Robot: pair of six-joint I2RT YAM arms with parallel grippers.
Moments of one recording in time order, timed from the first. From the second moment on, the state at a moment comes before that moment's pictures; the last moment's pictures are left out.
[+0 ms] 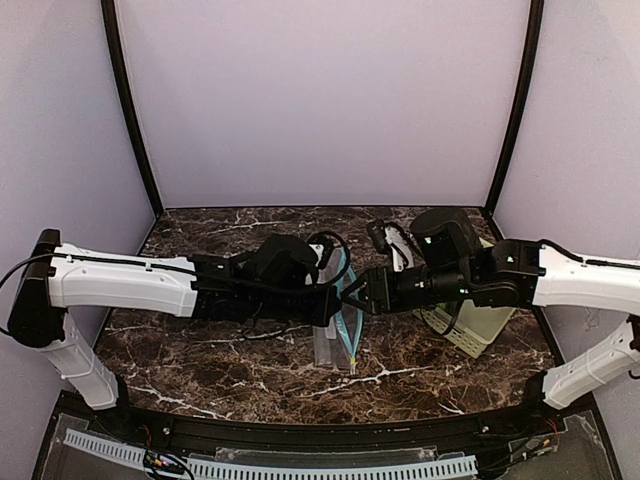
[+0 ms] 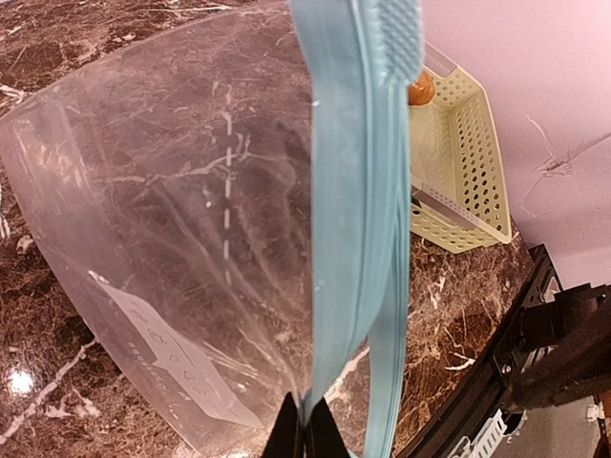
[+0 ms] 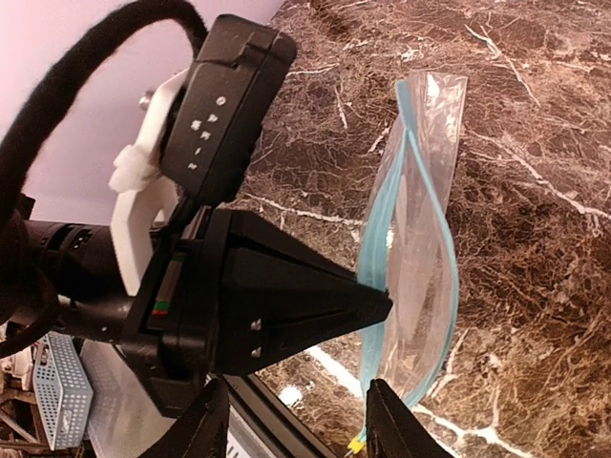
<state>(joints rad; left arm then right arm) -1.15 1.62 1.19 -0.24 -0.17 -0.69 1.09 1.25 1.04 -0.38 -0.05 0.70</state>
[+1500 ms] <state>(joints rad) -1.14 1.53 1.05 0.00 0.09 -0.66 0.96 1.31 0.88 -0.22 -0.20 0.69</state>
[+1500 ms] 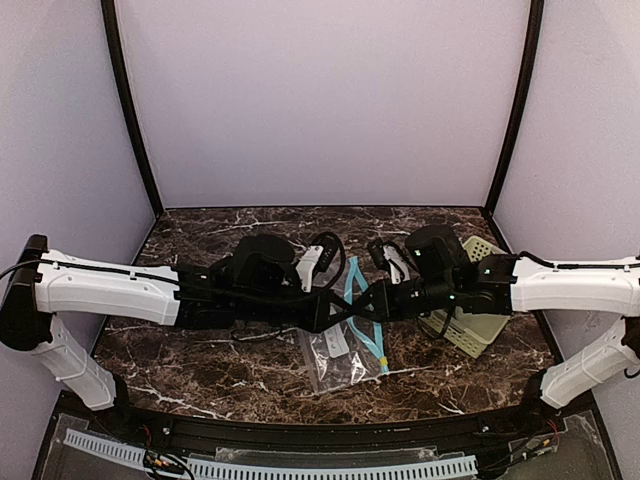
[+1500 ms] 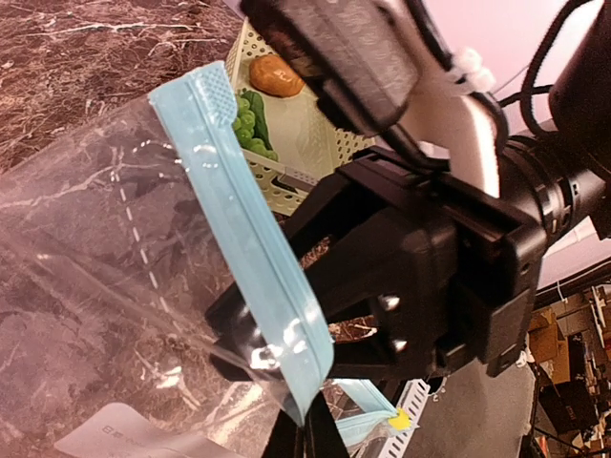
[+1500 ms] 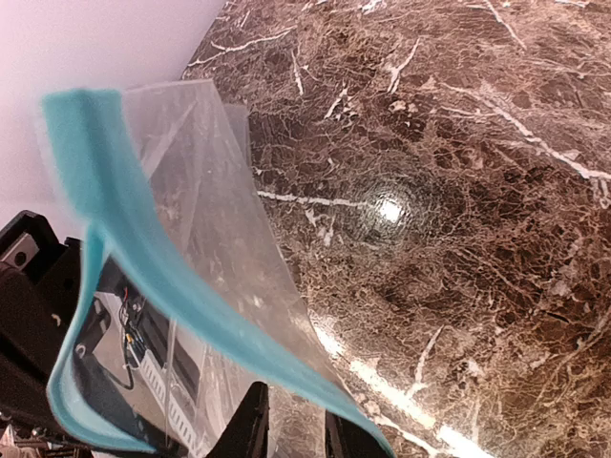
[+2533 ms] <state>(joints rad) -1.12 1.51 1.03 0.03 0.17 -0.61 0.96 1.52 0.96 -0.26 -0.22 0.57</state>
